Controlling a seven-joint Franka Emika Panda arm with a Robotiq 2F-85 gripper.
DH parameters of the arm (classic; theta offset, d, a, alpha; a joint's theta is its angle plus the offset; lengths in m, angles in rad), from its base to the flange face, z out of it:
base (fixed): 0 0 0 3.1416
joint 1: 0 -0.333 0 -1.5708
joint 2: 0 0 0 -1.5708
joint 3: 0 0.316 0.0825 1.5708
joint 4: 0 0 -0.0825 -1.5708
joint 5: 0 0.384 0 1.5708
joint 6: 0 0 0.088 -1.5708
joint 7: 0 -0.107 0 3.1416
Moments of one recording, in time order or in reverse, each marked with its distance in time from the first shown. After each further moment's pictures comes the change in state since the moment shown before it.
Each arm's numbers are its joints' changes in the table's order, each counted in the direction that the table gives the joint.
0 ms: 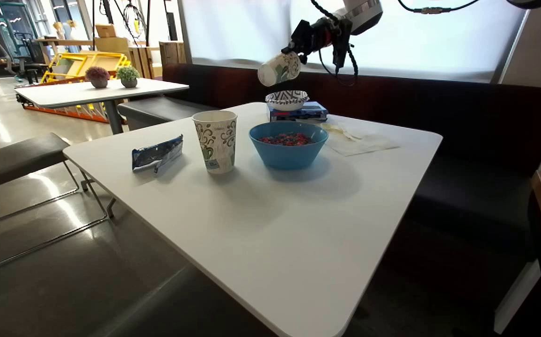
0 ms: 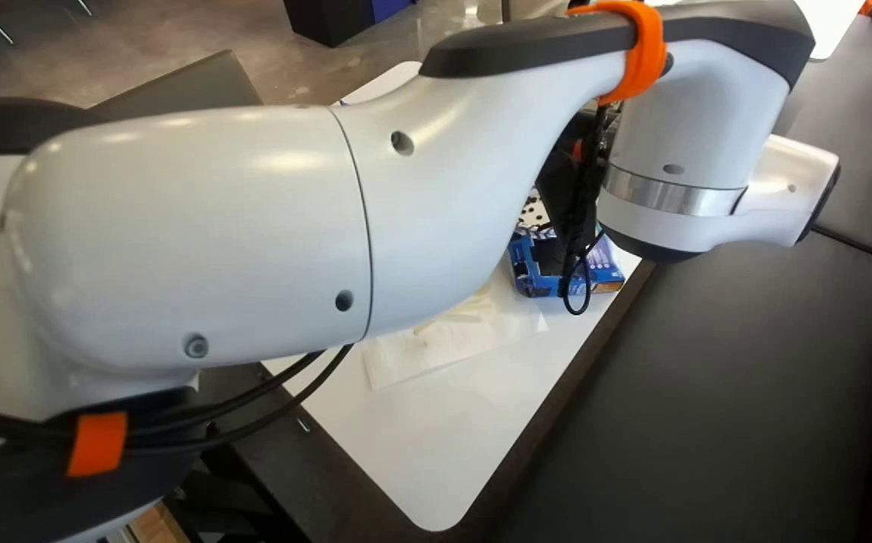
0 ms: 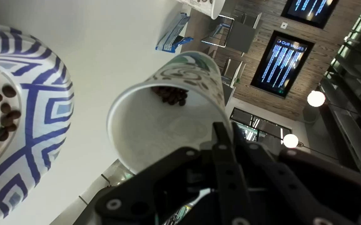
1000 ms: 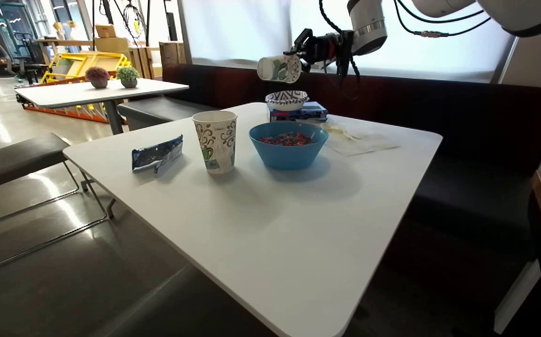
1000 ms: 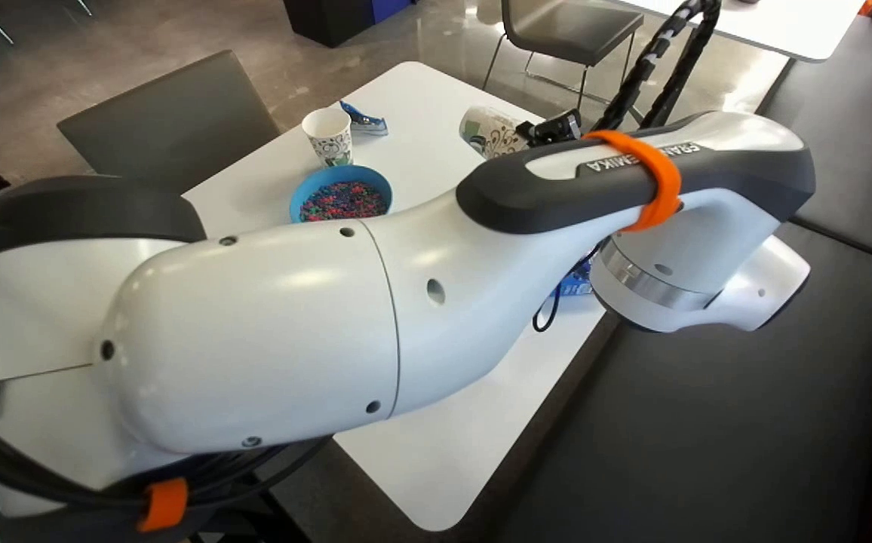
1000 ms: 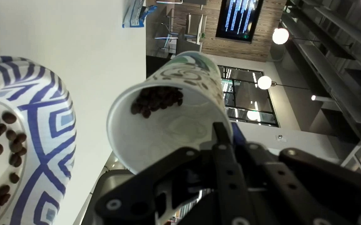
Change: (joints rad) arm 0.046 -0.138 0.065 0.085 0.128 0.000 -0.187
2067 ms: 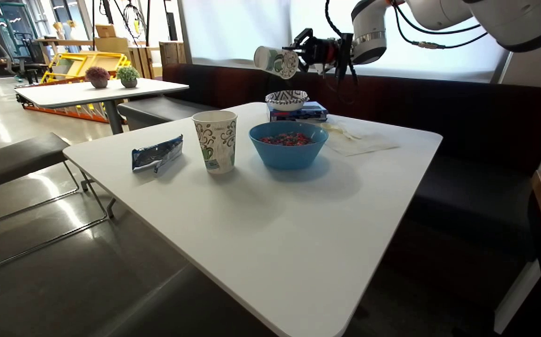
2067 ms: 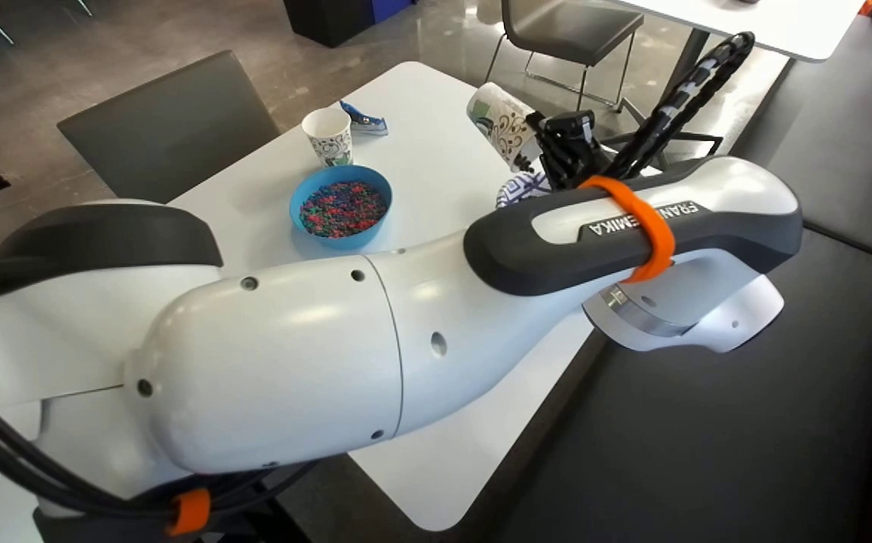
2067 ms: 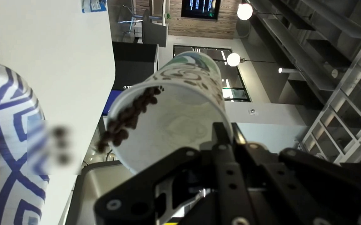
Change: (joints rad) arm 0.009 -0.077 0.064 0.056 0.079 0.000 -0.073
